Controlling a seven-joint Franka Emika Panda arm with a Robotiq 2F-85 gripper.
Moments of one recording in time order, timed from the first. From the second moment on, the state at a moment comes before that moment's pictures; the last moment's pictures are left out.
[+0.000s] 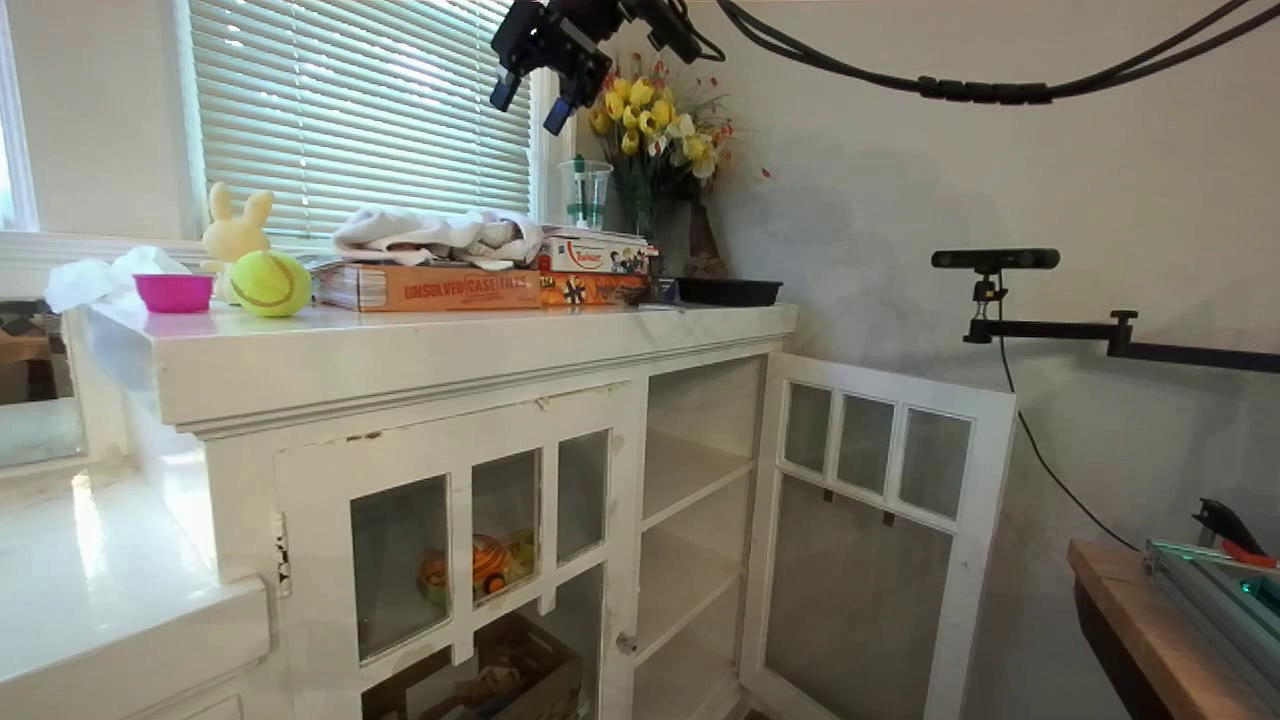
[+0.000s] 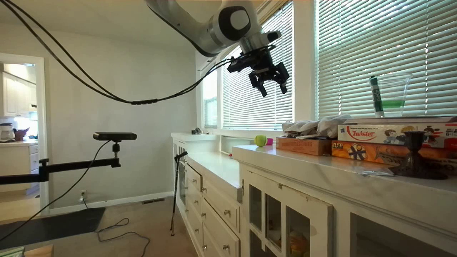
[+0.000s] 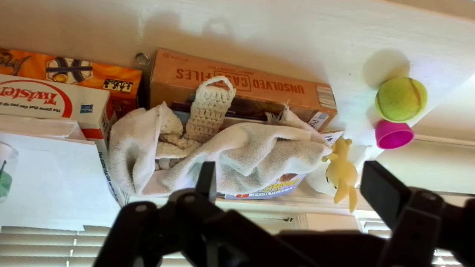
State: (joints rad) arm -0.03 0.19 0.01 -1.66 -0.03 2.48 0.05
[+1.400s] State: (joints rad) arm -0.04 0.51 -0.13 -1.37 -0.07 2.56 0.09
